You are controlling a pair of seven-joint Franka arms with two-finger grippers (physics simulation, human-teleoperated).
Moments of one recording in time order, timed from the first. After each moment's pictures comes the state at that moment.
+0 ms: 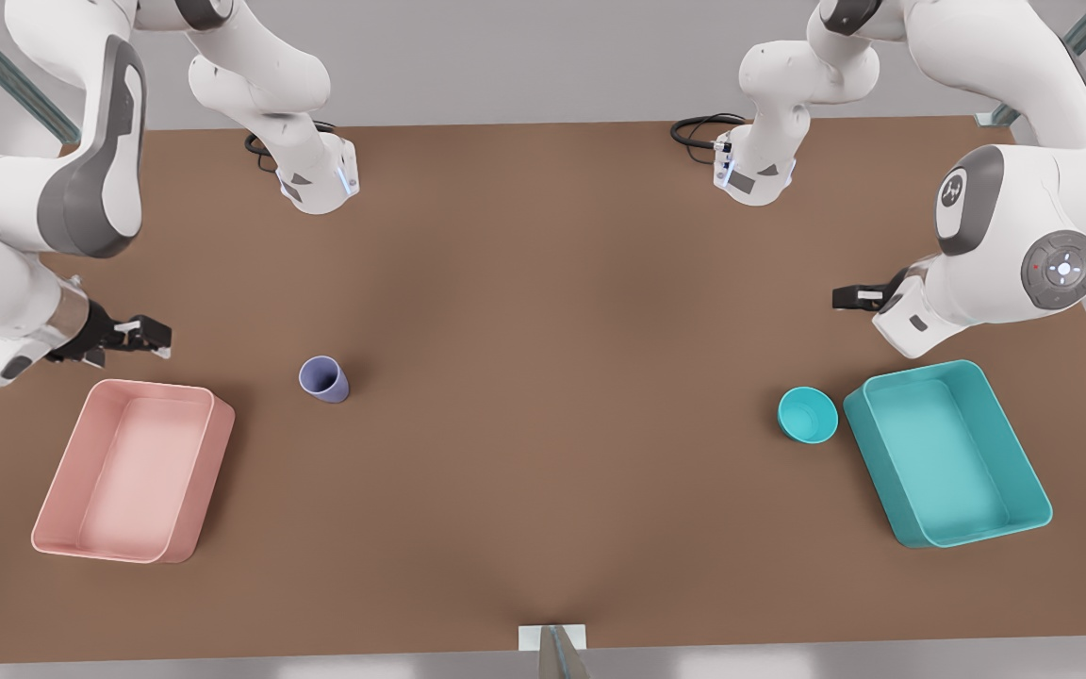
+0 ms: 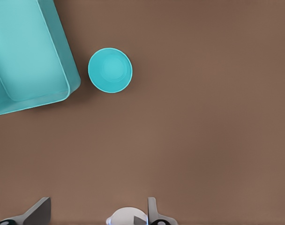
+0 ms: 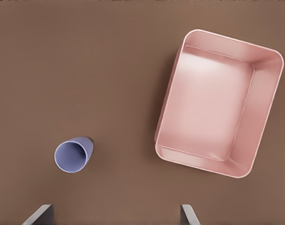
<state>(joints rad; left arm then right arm) -0.06 0.26 -0.04 -1.33 0.01 1.23 -0.05 -0.03 0.16 -0.04 -1.49 -0.02 1.59 -0.20</state>
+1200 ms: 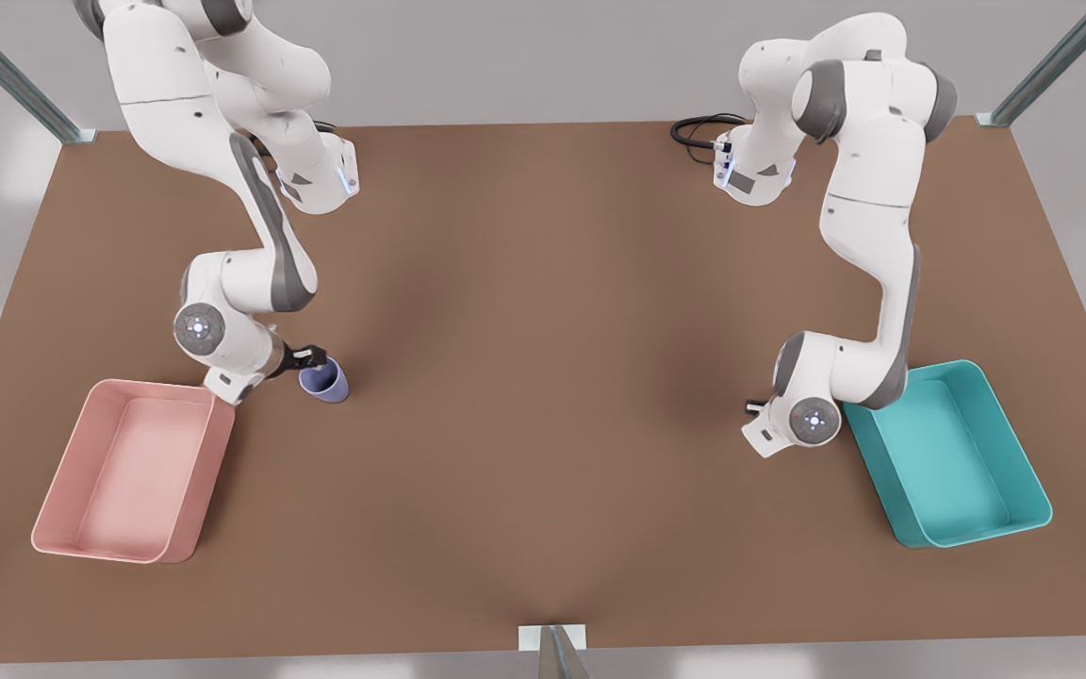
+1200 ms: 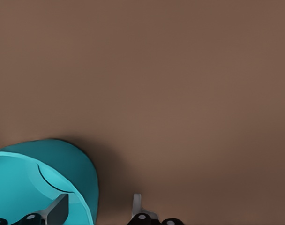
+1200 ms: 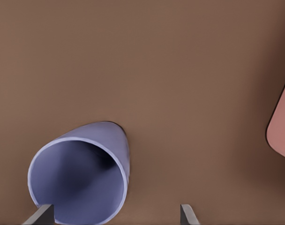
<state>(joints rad) -0.13 0.69 -0.04 -1.67 0.22 2.00 -0.09 0.14 0.22 -0.03 -2.19 0.04 2.24 -0.08</state>
